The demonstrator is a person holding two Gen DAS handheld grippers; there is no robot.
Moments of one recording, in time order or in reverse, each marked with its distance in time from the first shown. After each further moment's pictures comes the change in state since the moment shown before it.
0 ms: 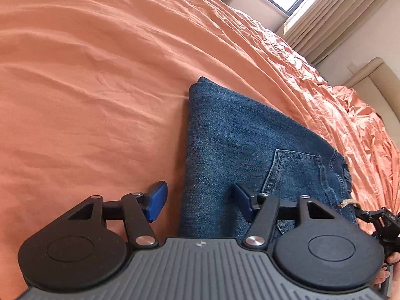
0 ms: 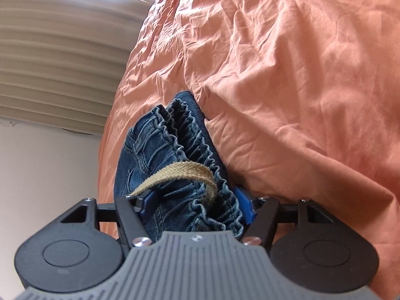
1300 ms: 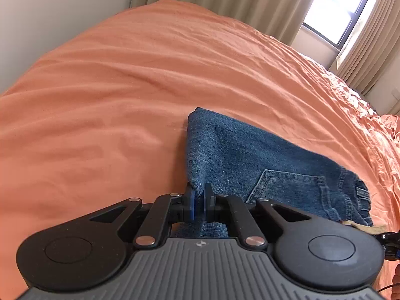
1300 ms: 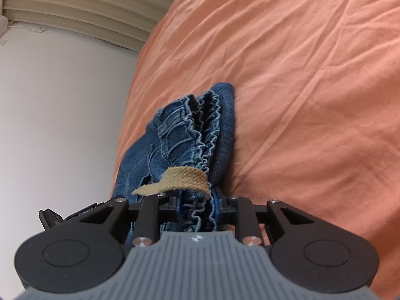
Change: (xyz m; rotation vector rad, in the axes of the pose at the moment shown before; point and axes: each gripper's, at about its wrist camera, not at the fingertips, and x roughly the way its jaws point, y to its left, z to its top) left arm -0.174 0.148 -0.005 -0.014 -0.144 0.309; right arm 0.136 0.136 -0.182 -0.258 0.242 0.053
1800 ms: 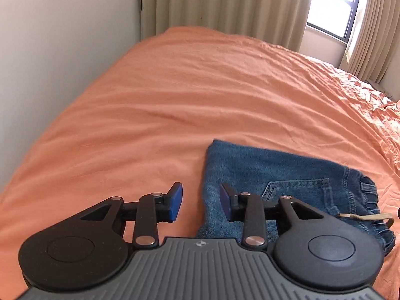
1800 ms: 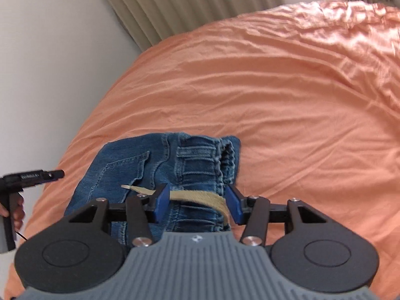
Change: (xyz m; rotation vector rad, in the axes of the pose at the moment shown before) left arm -0.089 -0.019 0.012 0.133 -0.112 0.155; right arm -0.049 0.121 -0.028 -0.555 -0.178 -0.301
